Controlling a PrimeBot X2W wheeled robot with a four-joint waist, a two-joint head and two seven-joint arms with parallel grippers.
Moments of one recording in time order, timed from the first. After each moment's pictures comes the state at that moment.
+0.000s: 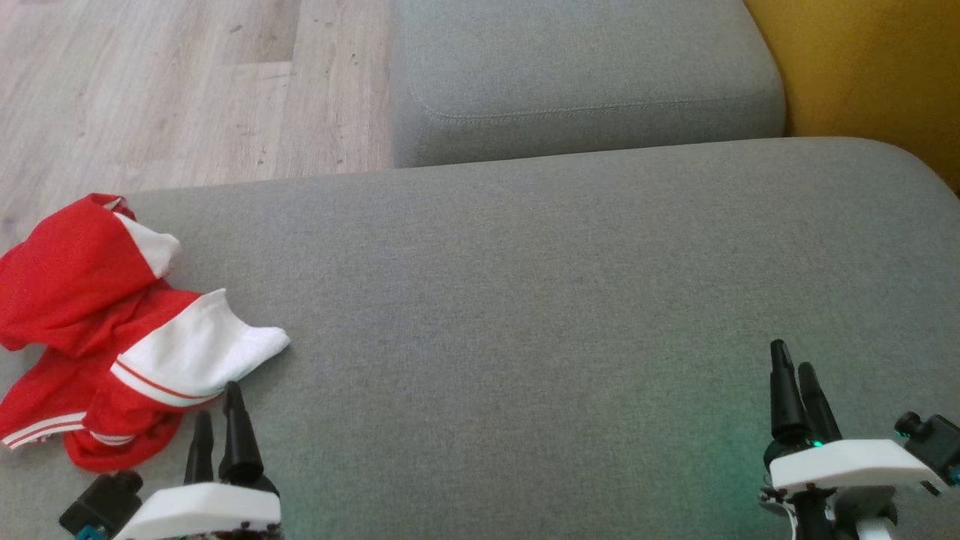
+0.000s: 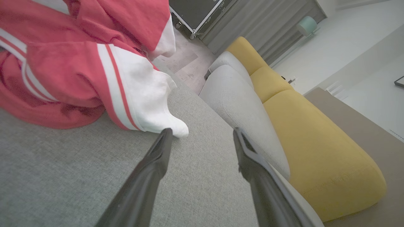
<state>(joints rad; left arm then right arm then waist) 0.05 0.04 -0.04 0.22 -0.88 -0.05 -0.06 0.03 -0.04 -0.01 0.27 0.85 0.13 -0.05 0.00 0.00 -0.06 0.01</state>
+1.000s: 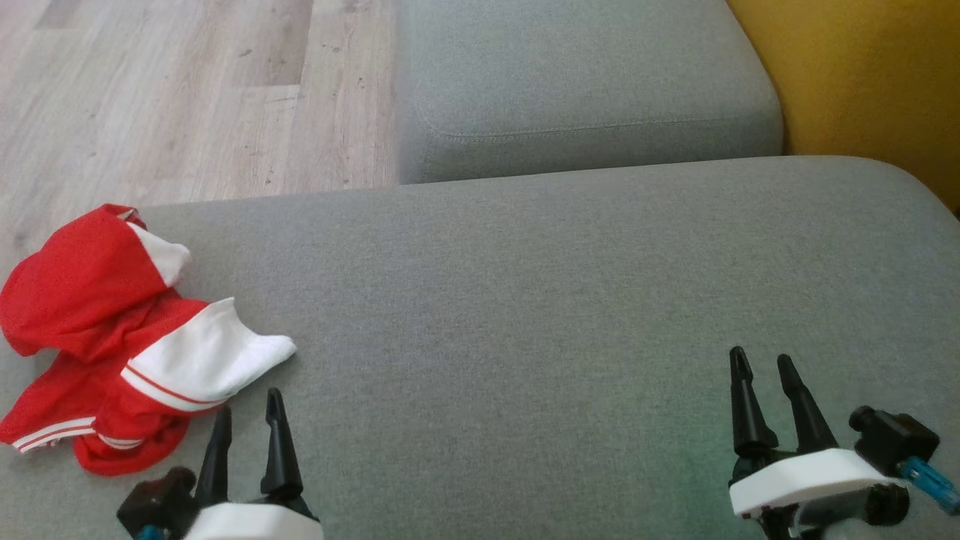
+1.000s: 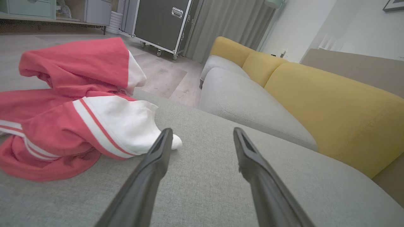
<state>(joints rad) 0.10 0.06 -0.12 0.19 -0.51 0.00 -0.14 0.06 -0.04 0.05 0.25 0.47 0.13 -0.14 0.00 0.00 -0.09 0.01</state>
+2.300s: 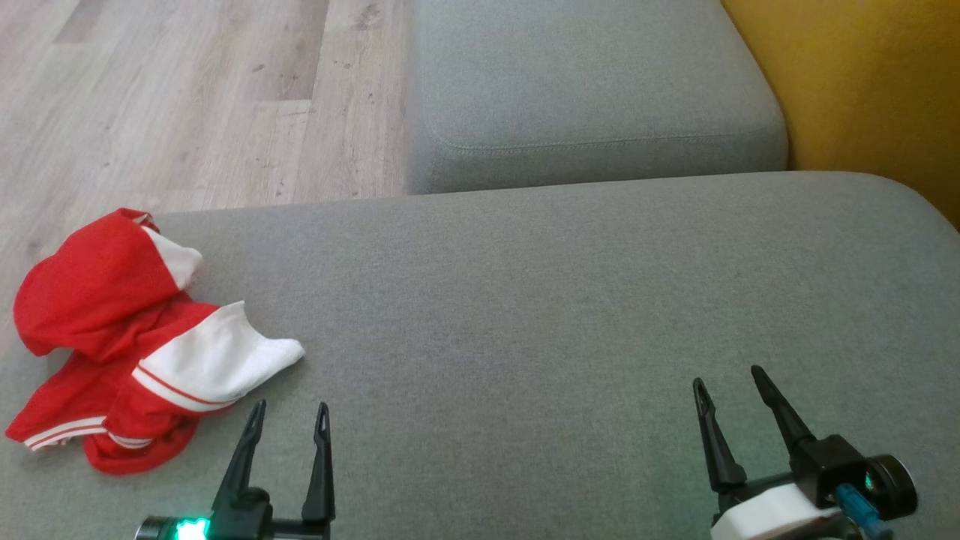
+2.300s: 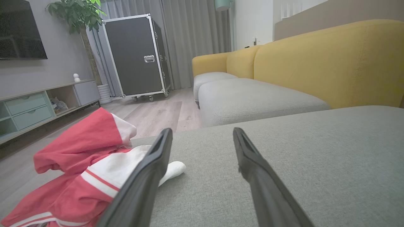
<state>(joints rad) 0.13 0.09 -0.19 0.18 -0.03 0.08 -0.25 0.10 -0.04 0.06 0.25 -0.05 0.13 -0.25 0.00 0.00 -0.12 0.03</state>
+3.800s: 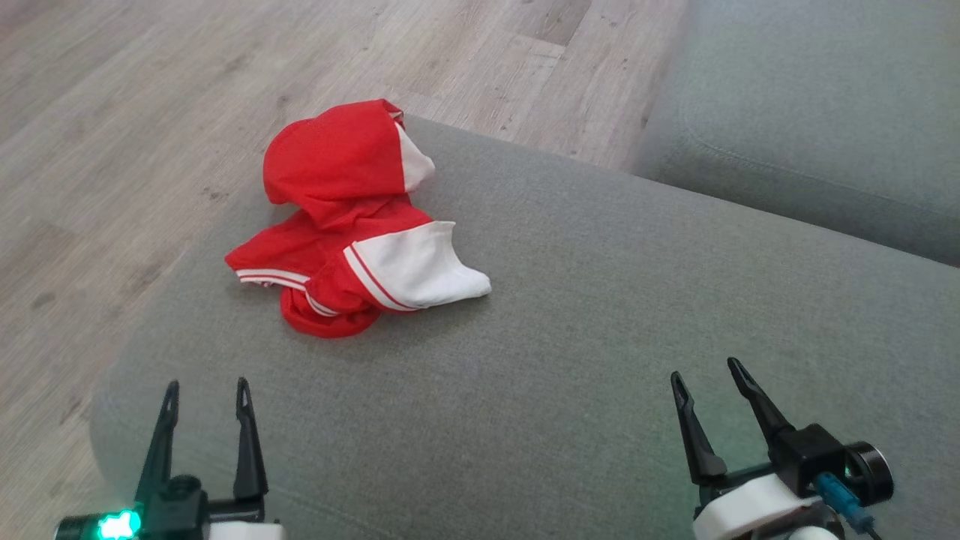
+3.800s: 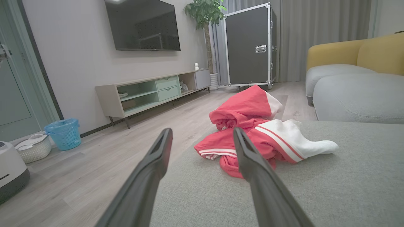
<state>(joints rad) 0.13 0.13 -0.09 0.11 -0.02 0.16 -0.25 0.06 -0.04 0.11 0.28 -0.02 0.13 -0.25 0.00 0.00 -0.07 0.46</state>
